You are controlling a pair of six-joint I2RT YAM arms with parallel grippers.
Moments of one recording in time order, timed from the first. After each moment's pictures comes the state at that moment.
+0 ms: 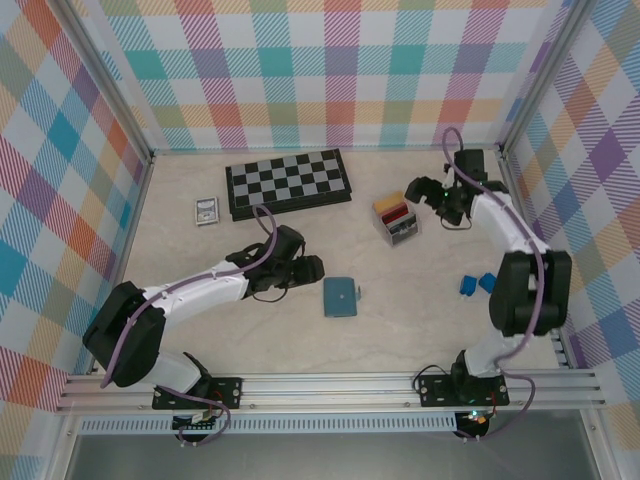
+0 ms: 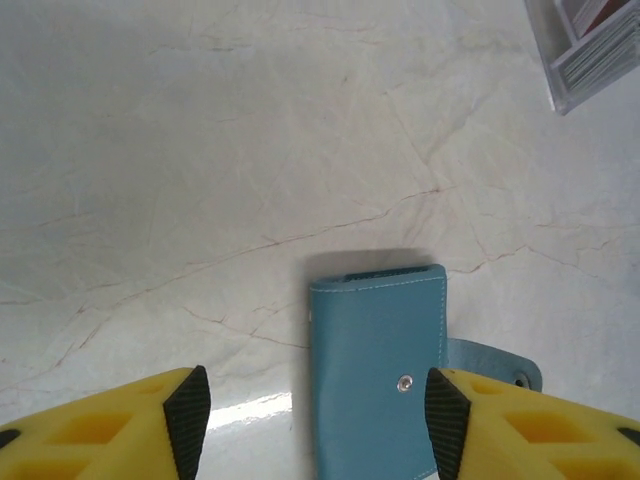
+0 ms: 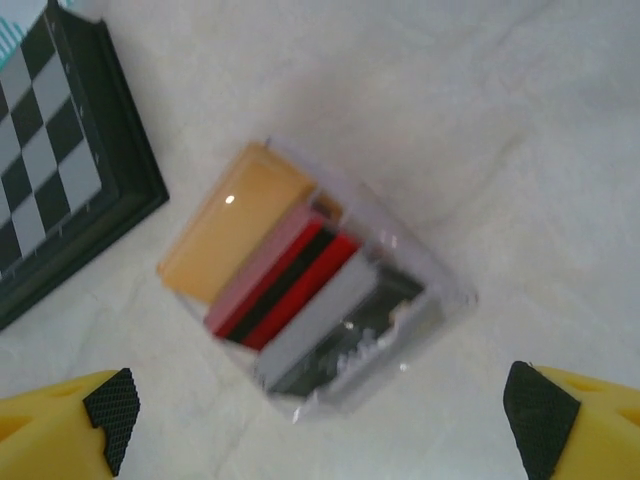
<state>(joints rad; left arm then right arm) -0.72 1.45 0.86 -0.32 0.05 -0.84 0.02 1.72 1.35 -0.60 -0.31 0.46</state>
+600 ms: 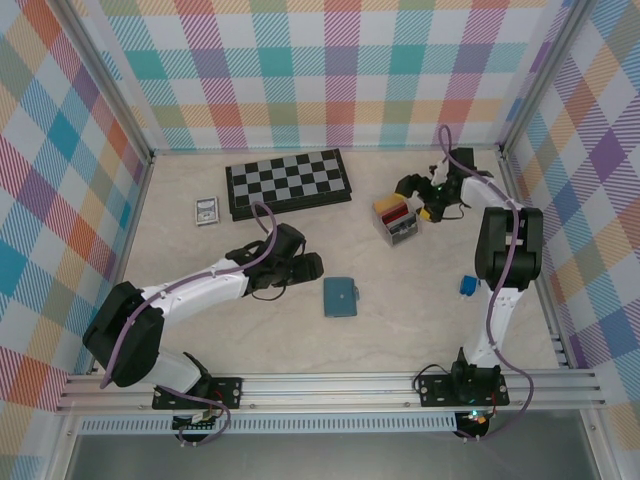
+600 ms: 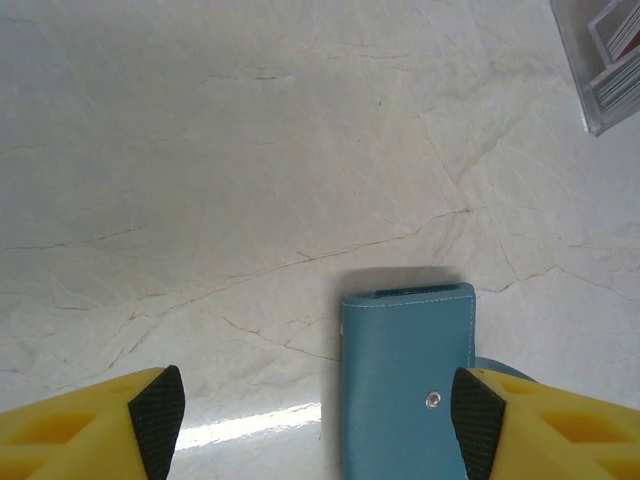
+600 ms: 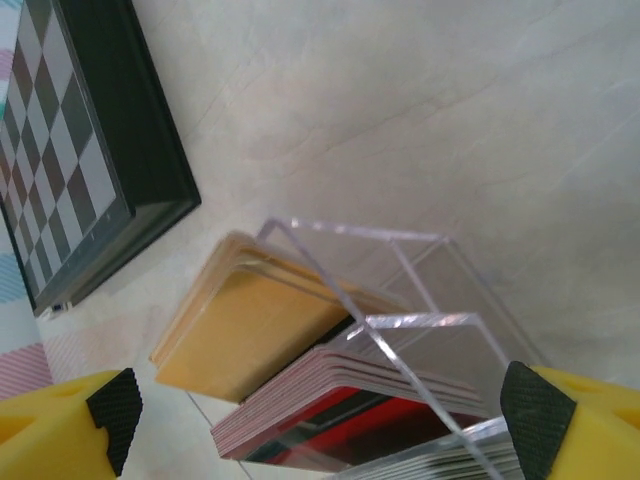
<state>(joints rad) -0.72 1.45 0.89 -0.38 -0.01 -0.83 -0.01 2.07 1.53 -0.58 -0.64 0.45</state>
